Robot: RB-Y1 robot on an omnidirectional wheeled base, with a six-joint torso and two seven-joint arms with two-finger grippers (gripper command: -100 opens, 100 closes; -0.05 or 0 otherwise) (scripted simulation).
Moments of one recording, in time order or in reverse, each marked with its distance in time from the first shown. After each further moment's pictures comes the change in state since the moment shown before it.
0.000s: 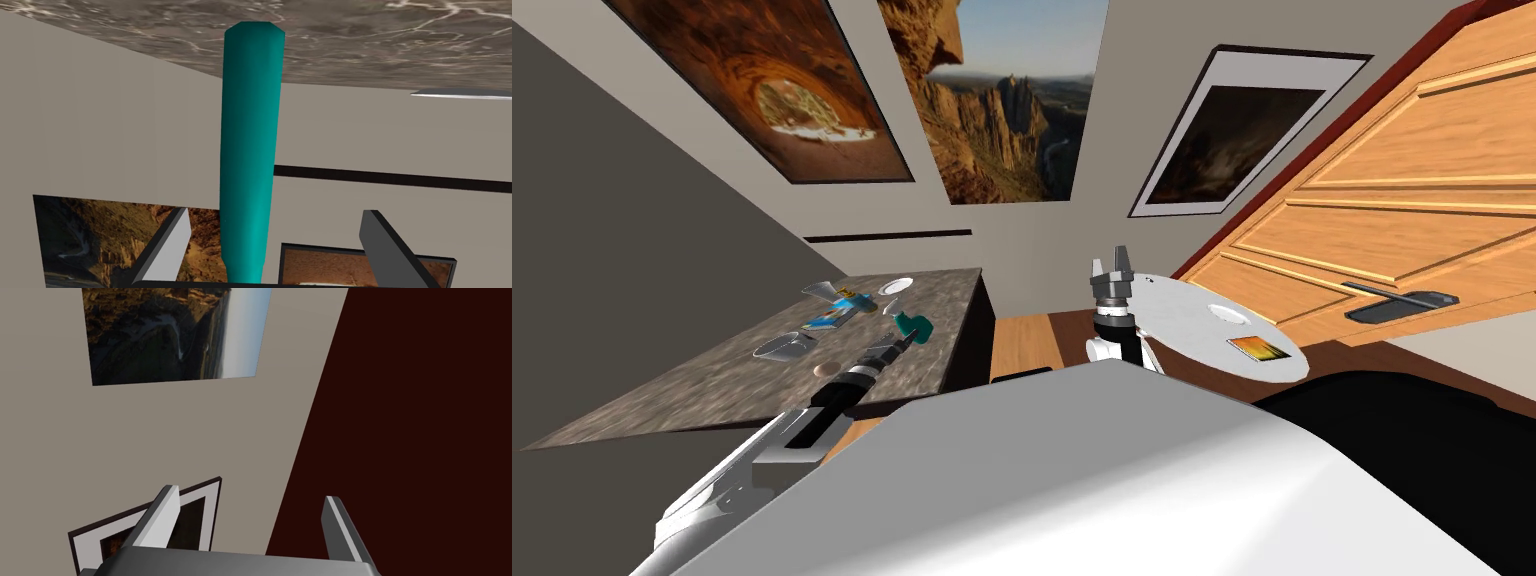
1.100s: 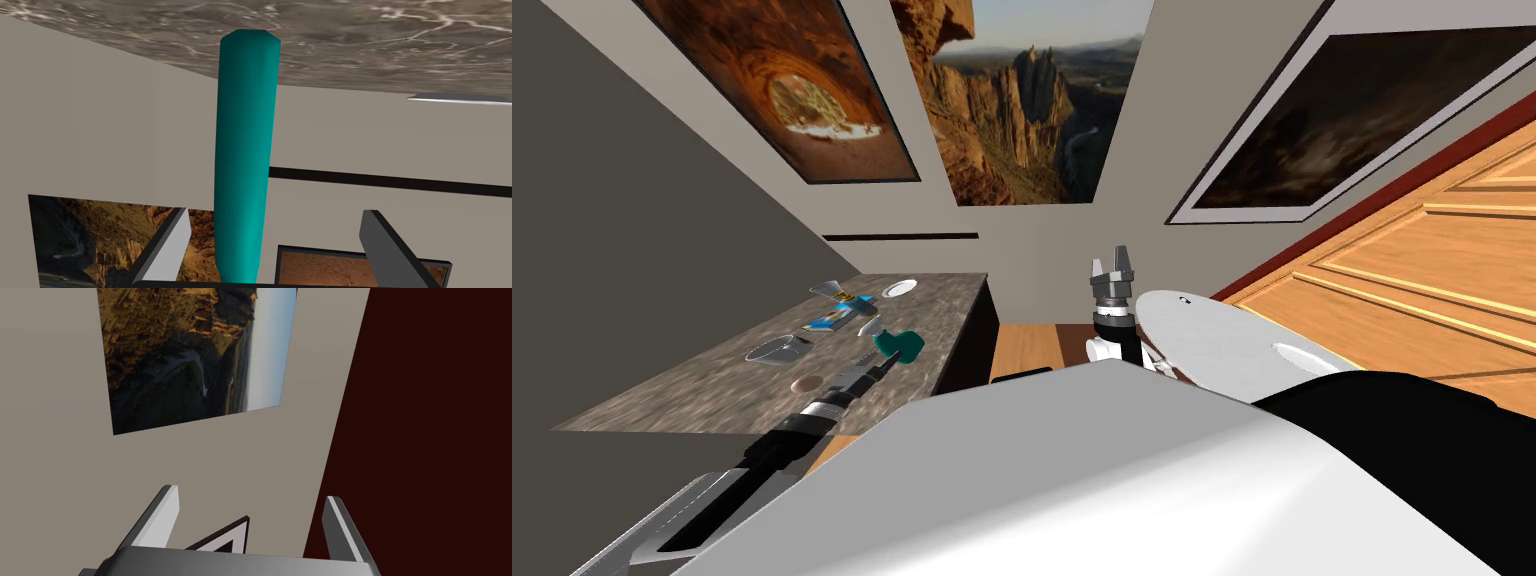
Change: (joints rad) left arm 0.169 0.084 0.034 0.104 0.162 -0.310 -0.108; right arm 0.000 0.000 0.000 0.000 0.000 0.000 0.000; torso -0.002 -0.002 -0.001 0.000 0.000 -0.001
